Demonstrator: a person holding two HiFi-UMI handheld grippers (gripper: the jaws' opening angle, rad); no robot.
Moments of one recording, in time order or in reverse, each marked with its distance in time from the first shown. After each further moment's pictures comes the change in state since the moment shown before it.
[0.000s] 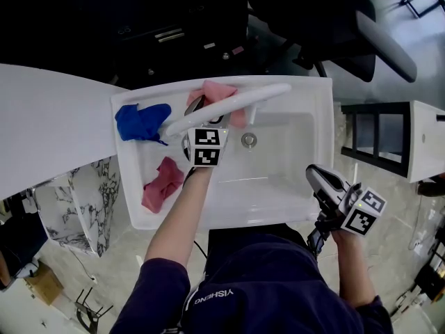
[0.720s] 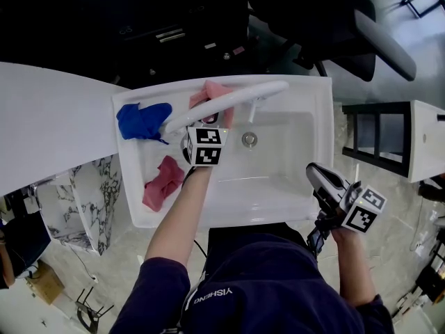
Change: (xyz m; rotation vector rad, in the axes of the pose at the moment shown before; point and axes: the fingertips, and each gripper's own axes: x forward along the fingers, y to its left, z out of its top) left arm -0.003 0.005 -0.008 0.048 0.047 0.037; right arm -0.002 -0.001 0.000 0.032 -0.014 0.012
